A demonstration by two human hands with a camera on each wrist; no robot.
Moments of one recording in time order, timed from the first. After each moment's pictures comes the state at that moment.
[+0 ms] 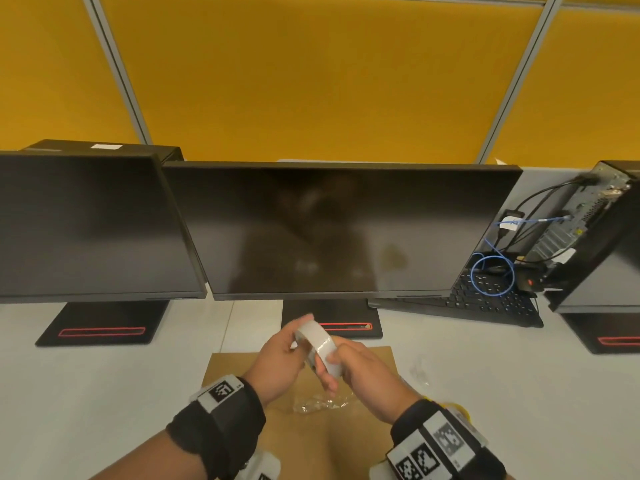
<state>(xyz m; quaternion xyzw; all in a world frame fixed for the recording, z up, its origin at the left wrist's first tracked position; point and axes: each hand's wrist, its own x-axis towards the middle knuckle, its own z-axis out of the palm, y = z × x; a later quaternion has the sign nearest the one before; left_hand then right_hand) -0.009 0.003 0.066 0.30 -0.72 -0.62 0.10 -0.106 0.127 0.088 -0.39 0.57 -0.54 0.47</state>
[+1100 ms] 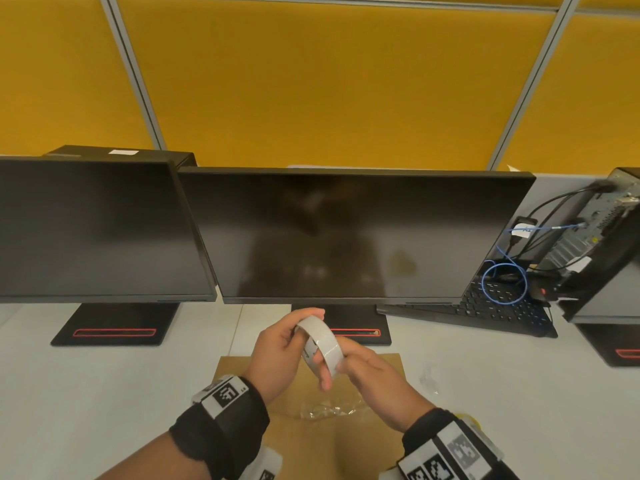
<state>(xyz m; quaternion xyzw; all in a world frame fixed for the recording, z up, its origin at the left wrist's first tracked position) -0.003 -0.003 0.083 0.27 -0.75 -0.55 0.23 -0.106 0.134 0.104 -0.43 0.61 -0.50 0.44</state>
